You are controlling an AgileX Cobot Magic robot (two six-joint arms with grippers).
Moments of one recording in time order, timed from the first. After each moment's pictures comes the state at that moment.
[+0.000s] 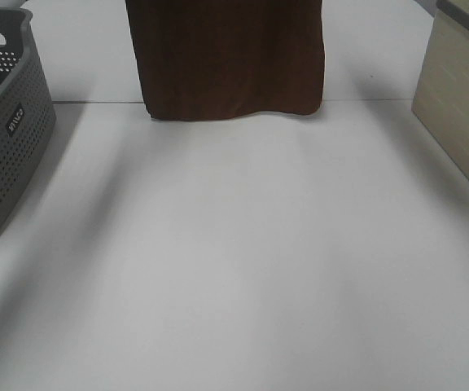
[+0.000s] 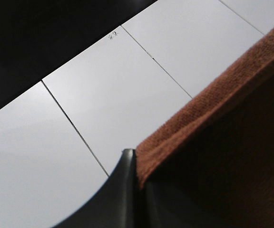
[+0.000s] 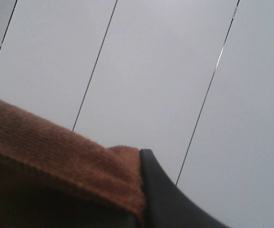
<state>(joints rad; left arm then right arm) -0.23 2.45 -2.65 0.42 -0.42 0.32 0.32 2.22 -2.43 -0.27 -0.11 -0.01</state>
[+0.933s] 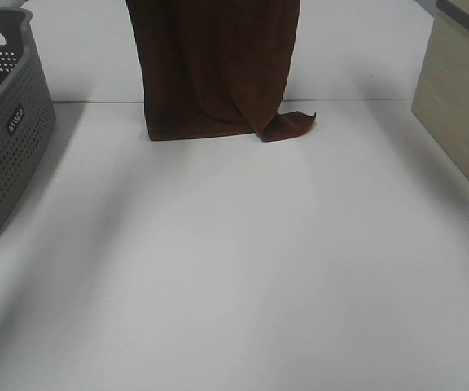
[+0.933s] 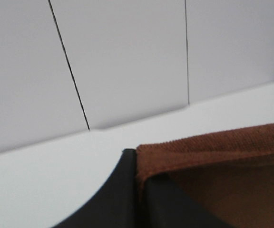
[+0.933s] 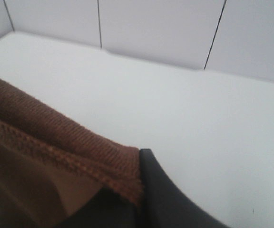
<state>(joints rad) -0.28 2.35 -2.65 0.18 0.54 -0.03 0.32 2.21 -2.43 0.00 0.67 0.00</state>
